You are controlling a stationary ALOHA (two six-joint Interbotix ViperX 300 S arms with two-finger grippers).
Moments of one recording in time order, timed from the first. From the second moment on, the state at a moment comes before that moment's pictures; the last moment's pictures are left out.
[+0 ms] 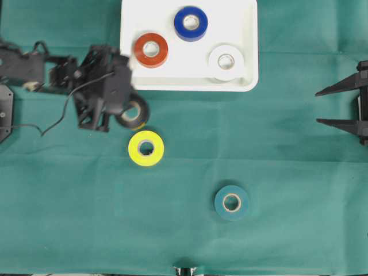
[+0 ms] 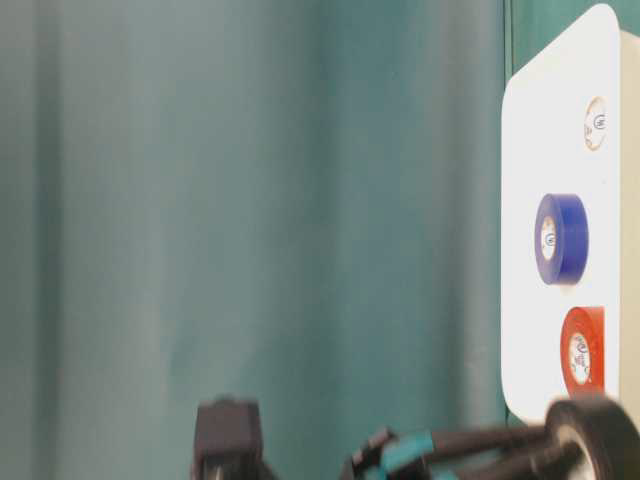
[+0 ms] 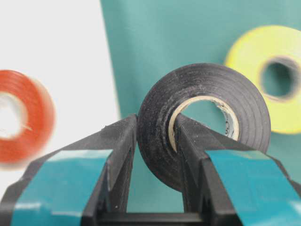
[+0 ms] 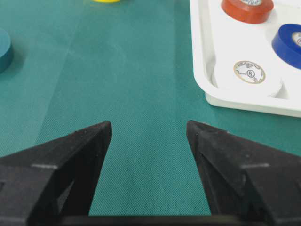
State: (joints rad) left arm 0.10 -0.16 0.78 -0.02 0.25 0.31; right arm -0.04 -1.23 1.60 -0.33 -0.10 0.34
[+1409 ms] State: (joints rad) left arm 0.31 0.22 0.38 -0.02 0.27 0.38; right arm -0.04 -1.23 1.60 -0.33 -0.10 0.34
